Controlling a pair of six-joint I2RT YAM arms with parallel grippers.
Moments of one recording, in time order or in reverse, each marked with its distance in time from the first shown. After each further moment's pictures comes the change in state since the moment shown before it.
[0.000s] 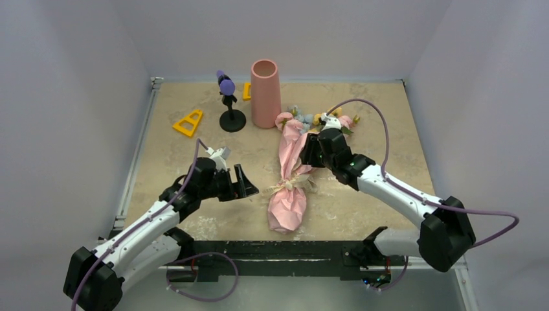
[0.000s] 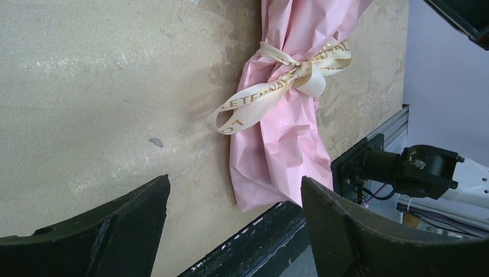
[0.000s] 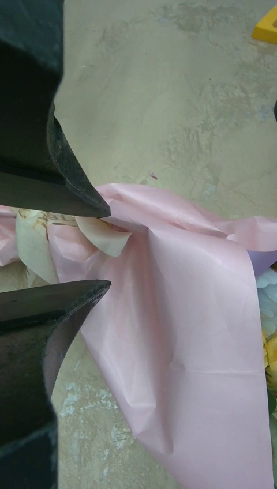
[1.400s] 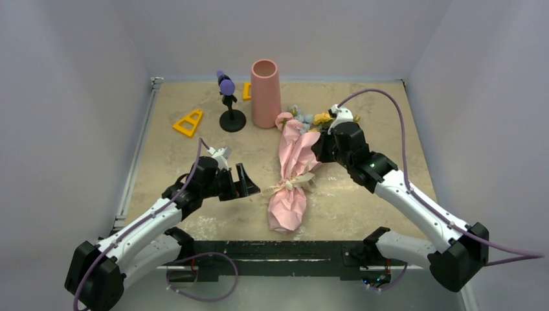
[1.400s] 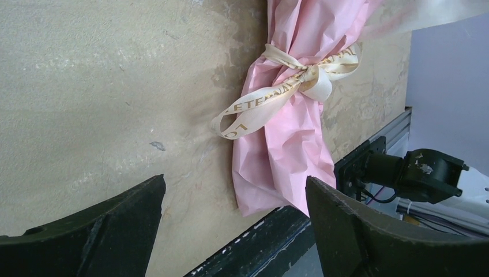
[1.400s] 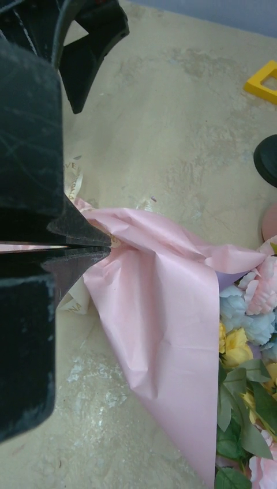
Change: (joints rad) left arm 0.000 0.021 -0.002 0.017 -0.006 -0.008; right arm -0.030 -0.136 0.100 -0.147 -0.044 -0.099
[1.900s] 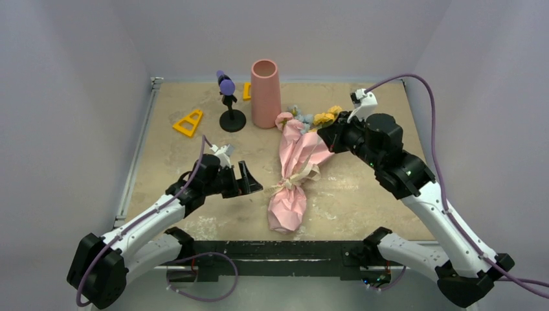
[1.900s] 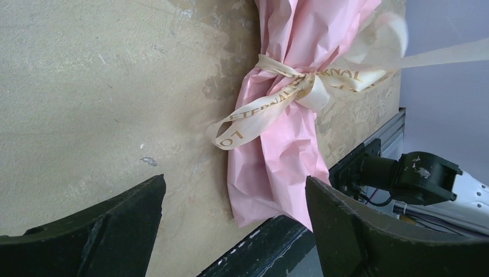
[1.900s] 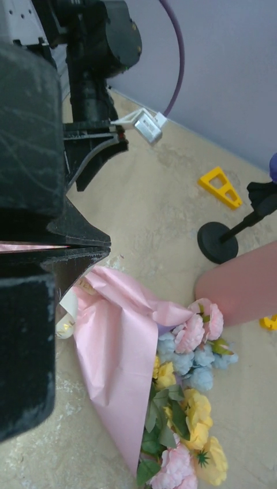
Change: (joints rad) left arm 0.000 0.075 0.008 0.082 0.020 0.000; right arm 0.000 -0.154 0.241 -0.158 -0.074 -0.046
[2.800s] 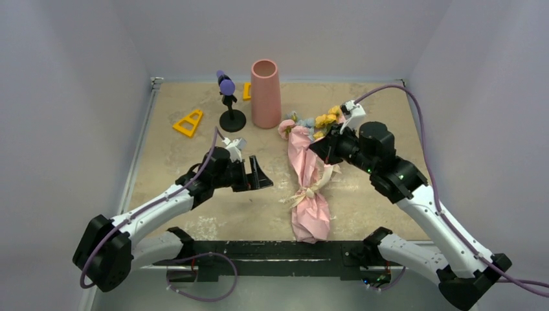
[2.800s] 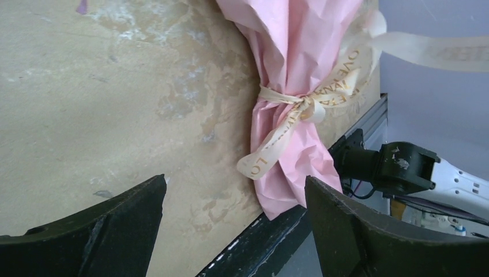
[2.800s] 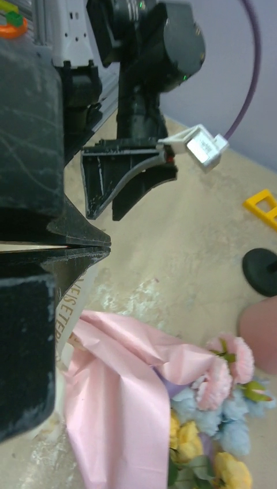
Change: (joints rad) left arm -0.042 0.121 0.073 0.084 0.034 0.000; right arm 0.000 -0.051 -0.071 0.026 -0.169 0.031
